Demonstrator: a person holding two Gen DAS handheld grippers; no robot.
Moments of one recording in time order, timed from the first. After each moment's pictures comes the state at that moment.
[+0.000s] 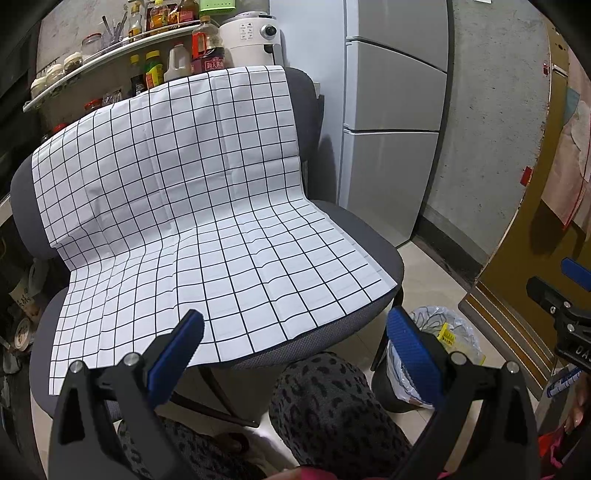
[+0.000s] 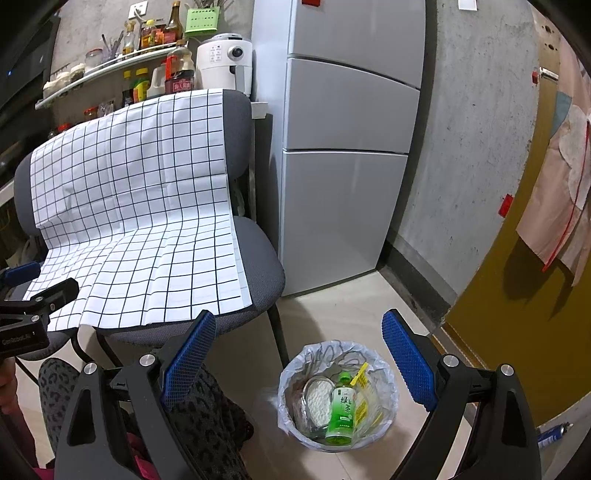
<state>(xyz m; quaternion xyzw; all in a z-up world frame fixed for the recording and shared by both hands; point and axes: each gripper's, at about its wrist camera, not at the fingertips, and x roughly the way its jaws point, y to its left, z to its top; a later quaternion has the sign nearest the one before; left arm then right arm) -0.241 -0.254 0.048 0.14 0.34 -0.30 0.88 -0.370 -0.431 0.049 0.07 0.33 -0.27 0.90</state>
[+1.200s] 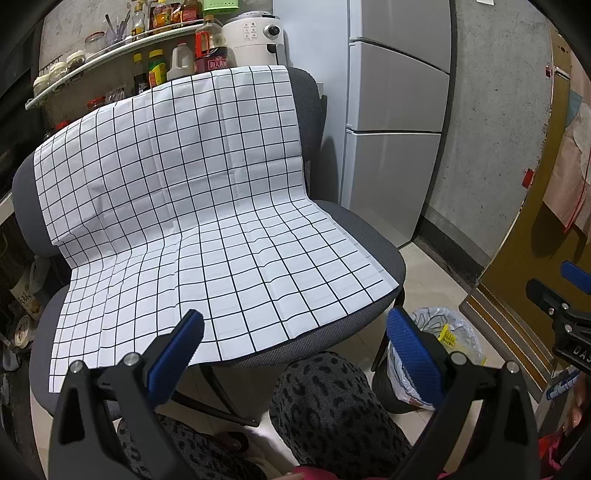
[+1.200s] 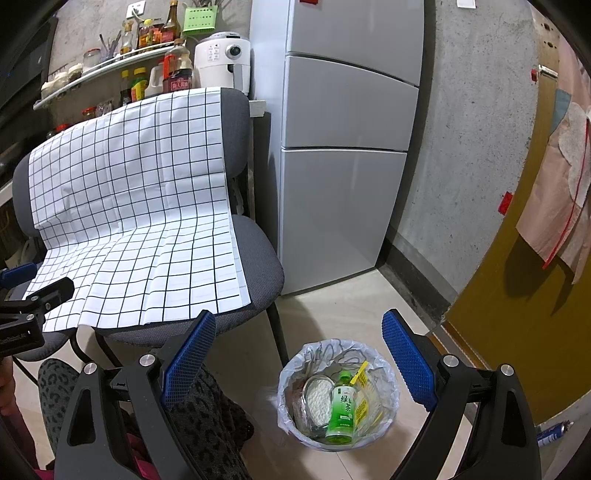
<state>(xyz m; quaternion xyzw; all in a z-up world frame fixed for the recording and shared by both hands) -0.239 -0.251 0.049 0.13 0.34 -0.29 0.88 -0.369 -0.434 0.048 0.07 0.33 -0.27 0.90</state>
